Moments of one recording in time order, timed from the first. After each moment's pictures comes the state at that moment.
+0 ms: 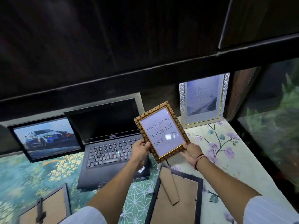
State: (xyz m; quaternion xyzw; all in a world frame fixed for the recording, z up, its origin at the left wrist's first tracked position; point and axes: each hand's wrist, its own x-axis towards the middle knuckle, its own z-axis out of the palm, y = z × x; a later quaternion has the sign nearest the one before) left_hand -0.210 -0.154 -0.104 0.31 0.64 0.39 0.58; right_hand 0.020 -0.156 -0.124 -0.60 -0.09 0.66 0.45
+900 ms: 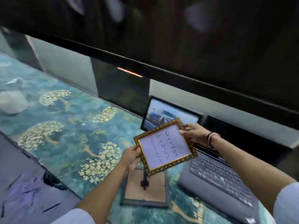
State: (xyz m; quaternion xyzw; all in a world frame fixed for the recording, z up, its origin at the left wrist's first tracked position) left_hand -0.732 -0.324 -0.101 0.09 0.57 0.62 0.53; right_hand -0.520 -0.116 0.041 -0.45 -0.73 0.51 0.06
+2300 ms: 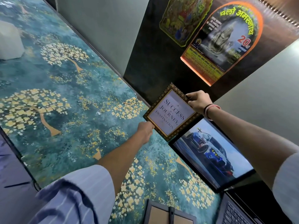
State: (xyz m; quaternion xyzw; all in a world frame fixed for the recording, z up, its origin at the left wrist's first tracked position) left_hand -0.966 -0.183 -0.149 -0.10 0.54 0.64 0.53; right_hand -0.888 -0.043 0.047 -0.43 -0.89 0.15 0.03
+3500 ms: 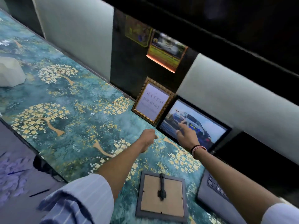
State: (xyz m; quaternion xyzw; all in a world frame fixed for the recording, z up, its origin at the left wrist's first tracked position) left_hand -0.837 -0.250 -0.102 0.14 0.65 0.51 0.55; right_hand -0.679 -0.181 0.000 -0.49 -0.82 0.27 0.07
